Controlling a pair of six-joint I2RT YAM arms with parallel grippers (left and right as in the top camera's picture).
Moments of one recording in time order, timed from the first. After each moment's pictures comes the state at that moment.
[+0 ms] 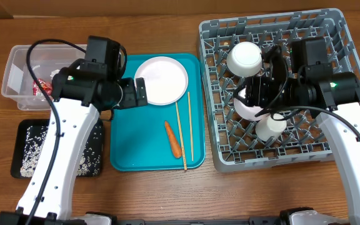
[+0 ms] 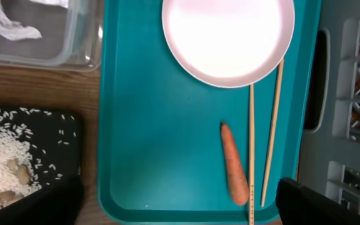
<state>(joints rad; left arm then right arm) -0.19 1.51 1.52 -1.21 0.02 -0.34 0.14 1.44 1.45 -1.13 -0.51 0.23</state>
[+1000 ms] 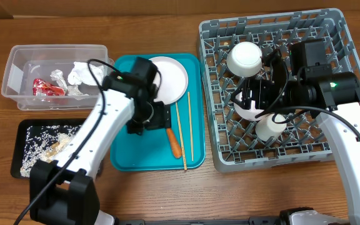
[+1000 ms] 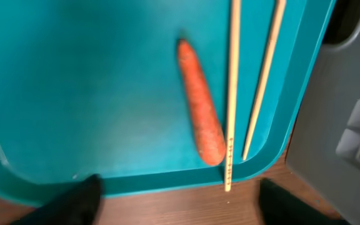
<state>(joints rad) -0.35 1.68 1.33 -1.15 0.20 -0.43 0.14 1.44 1.45 -1.18 -0.49 0.22</state>
